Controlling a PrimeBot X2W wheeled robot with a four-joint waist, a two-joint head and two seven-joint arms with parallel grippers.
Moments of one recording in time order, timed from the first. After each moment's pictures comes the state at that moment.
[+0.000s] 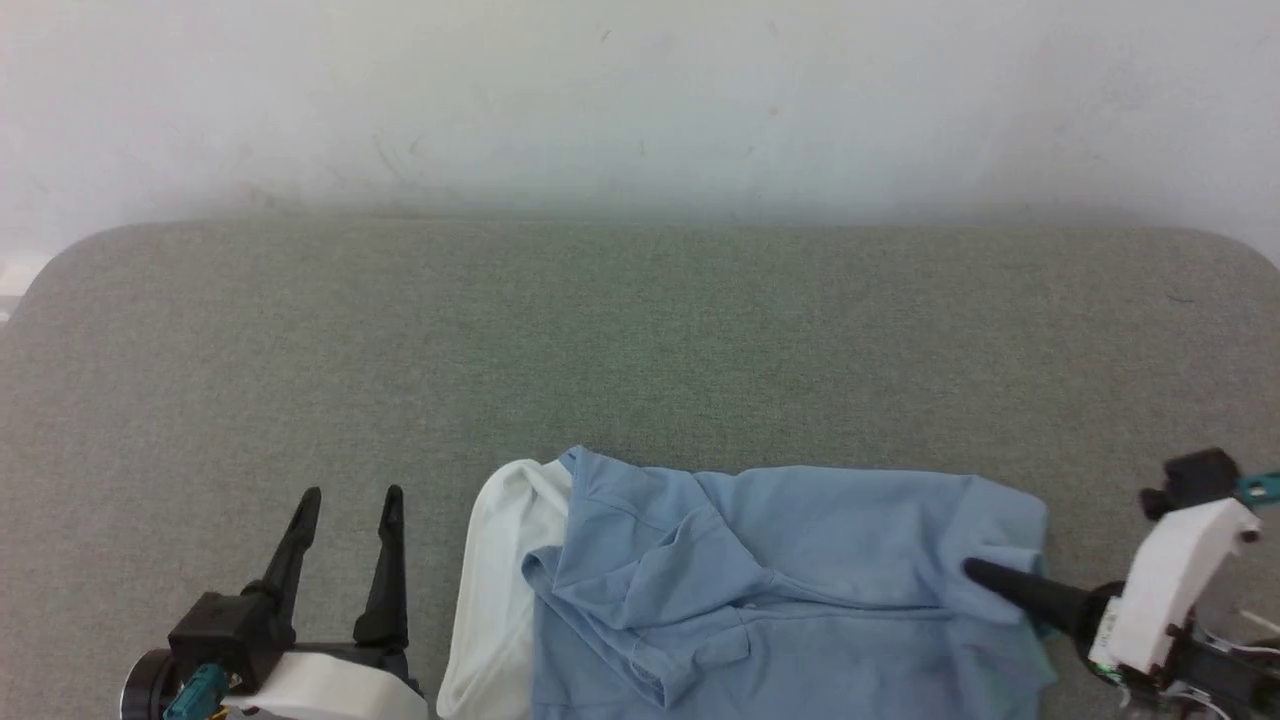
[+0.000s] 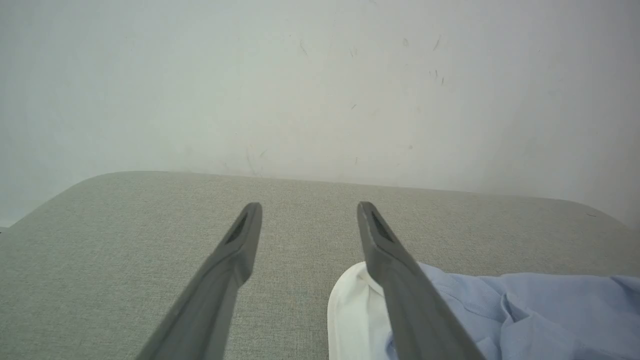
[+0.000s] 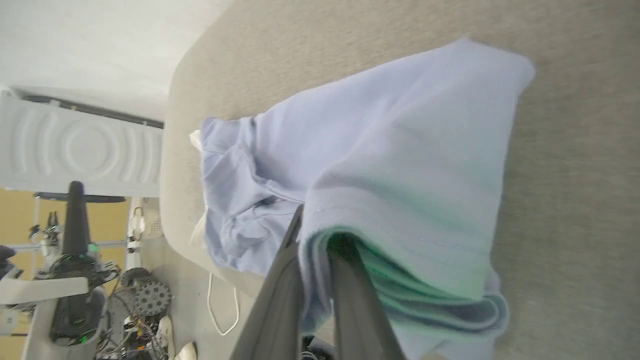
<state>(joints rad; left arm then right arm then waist) 0.08 0.40 -0.30 -0.10 -0.48 0.25 -0.24 -0.05 -0.07 -0.29 -0.01 0.84 0.13 1.09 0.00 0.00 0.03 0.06</state>
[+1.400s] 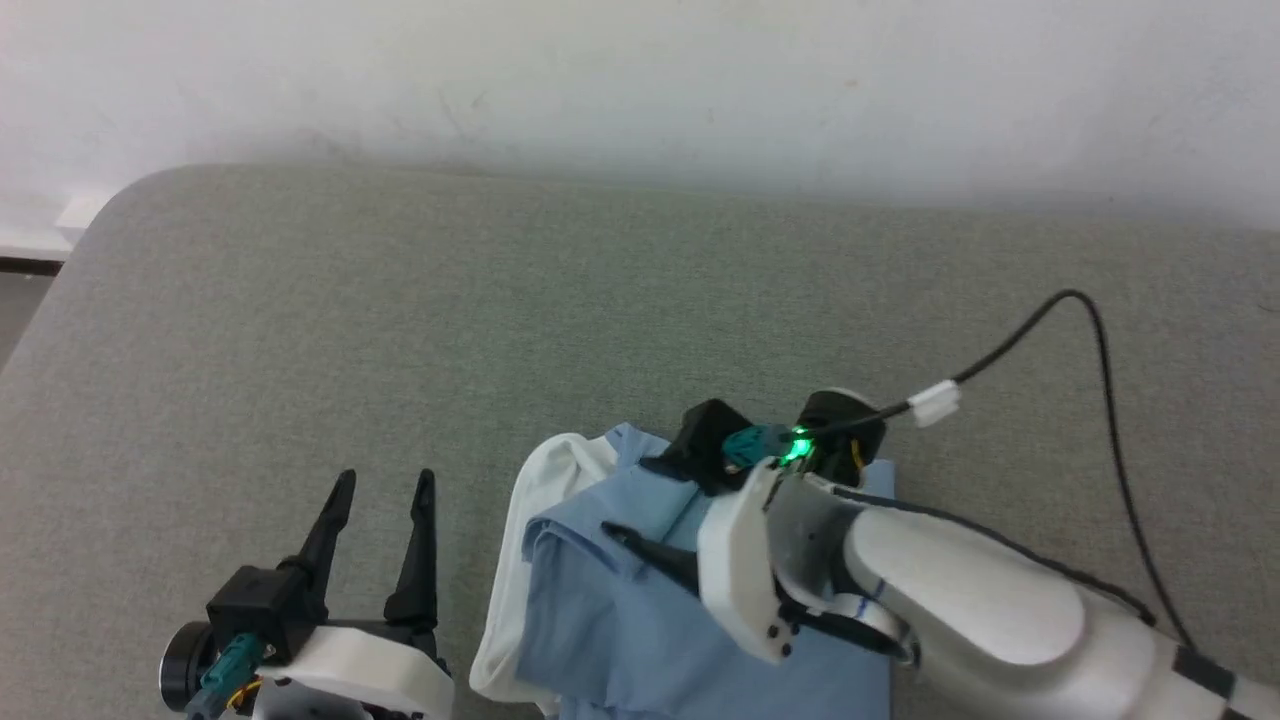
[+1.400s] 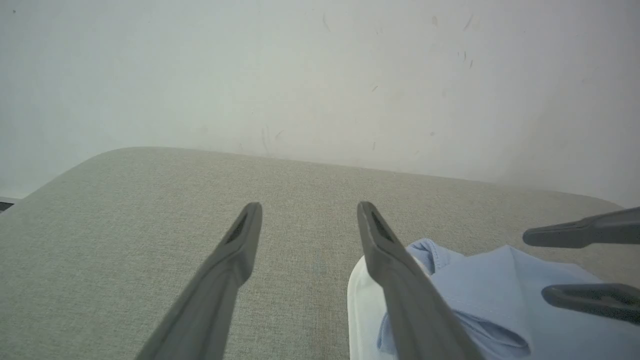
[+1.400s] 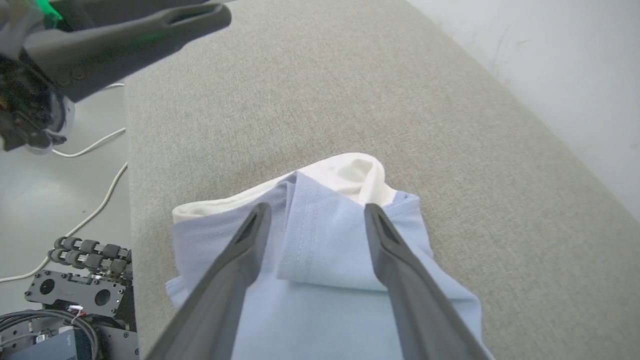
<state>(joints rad) 0.01 0.36 -0.34 -0.01 -0.48 0.21 -0.25 -0.72 -0.26 1.09 0.34 0.70 0.13 0.27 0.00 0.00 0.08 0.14</state>
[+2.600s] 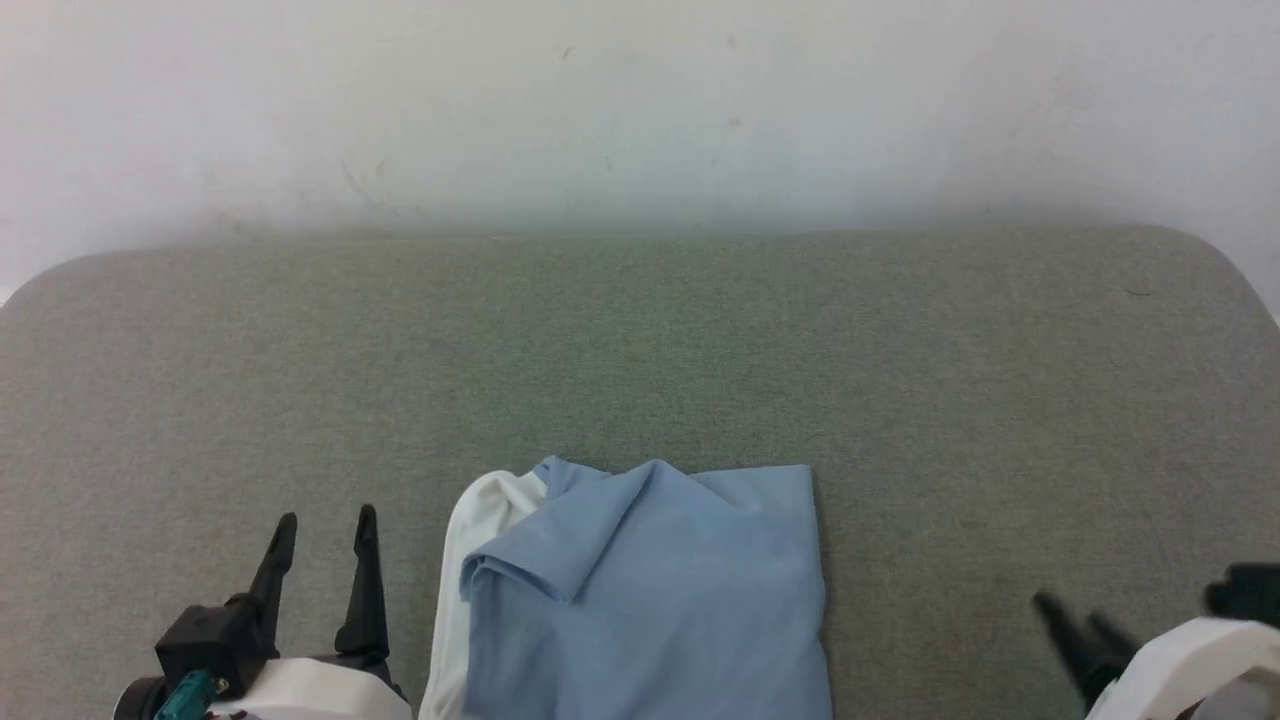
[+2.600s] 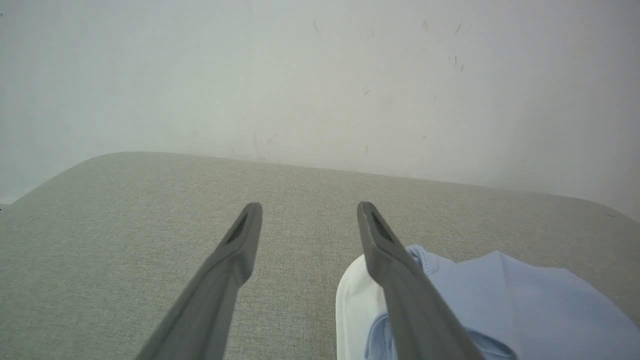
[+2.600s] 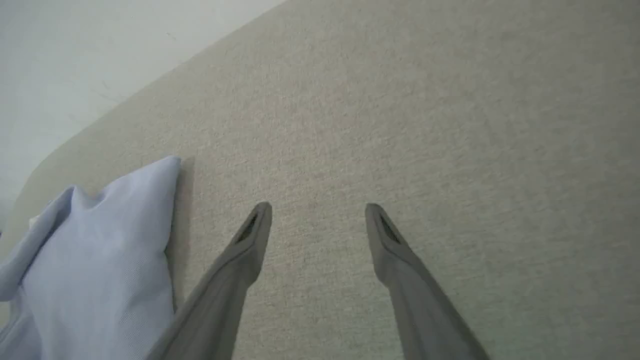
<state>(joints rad) 0.08 0.37 -0.26 -0.01 -0.50 0.25 -0.26 0.10 -0.09 -0.23 0.07 0.51 0.13 0.40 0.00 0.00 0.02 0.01</state>
